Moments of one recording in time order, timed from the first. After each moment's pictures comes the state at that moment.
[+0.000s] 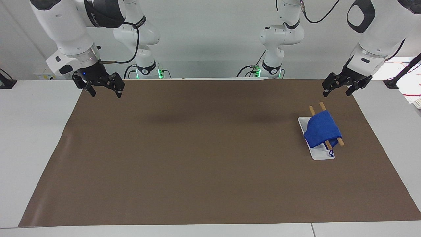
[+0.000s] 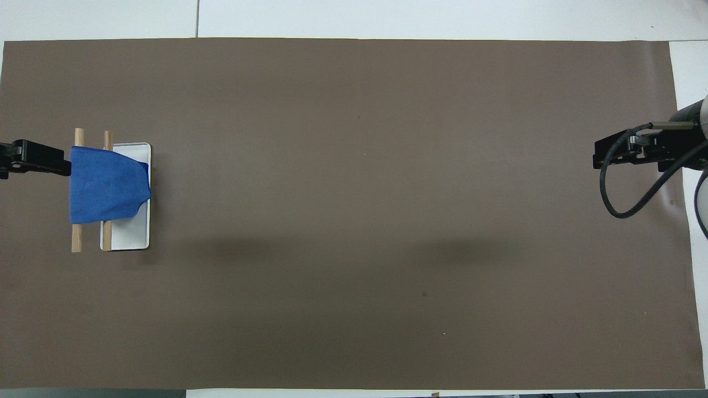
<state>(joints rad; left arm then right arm) -0.03 -0.03 0.03 -1.66 -0.01 1.64 0.04 -0.11 0.00 0.13 -1.61 -0.01 1.59 0.11</state>
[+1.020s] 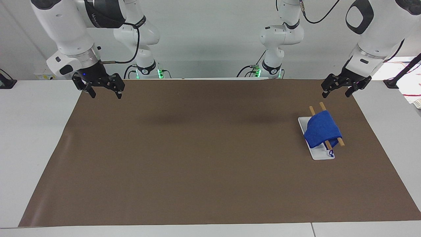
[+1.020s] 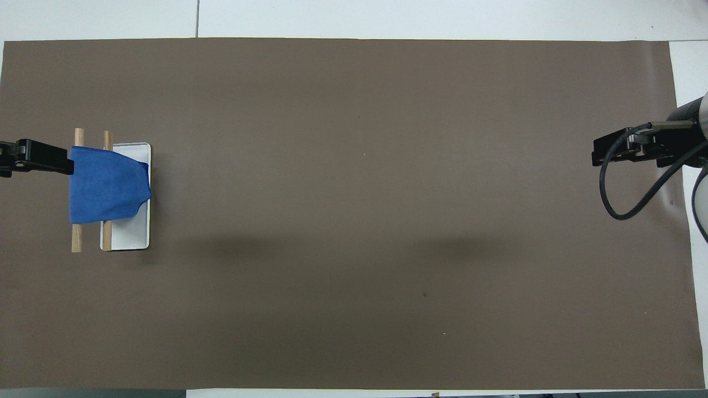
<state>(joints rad) -0.03 -0.03 0.03 -1.67 -0.01 1.65 0.05 -0.11 0.00 0.13 -1.62 -0.01 1.61 0.08</state>
